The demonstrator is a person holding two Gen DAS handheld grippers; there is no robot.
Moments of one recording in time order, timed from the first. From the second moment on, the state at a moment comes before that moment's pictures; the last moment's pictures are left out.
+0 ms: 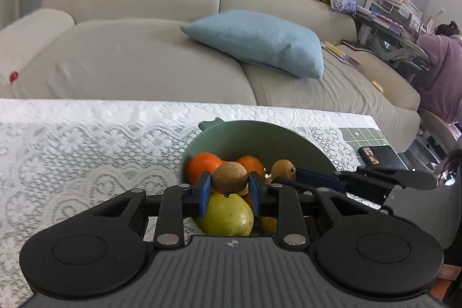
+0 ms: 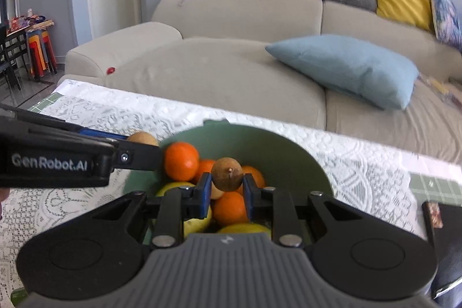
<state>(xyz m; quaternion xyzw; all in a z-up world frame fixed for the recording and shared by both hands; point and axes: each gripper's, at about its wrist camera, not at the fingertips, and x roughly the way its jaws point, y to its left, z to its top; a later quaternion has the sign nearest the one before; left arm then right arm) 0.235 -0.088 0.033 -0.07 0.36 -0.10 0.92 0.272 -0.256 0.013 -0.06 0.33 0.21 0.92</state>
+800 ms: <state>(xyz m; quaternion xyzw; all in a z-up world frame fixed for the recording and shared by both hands) 0.262 -0.110 -0.002 -0.05 0.40 -0.13 0.91 0.295 -0.249 -0.015 -0.10 0.37 0.18 0.90</state>
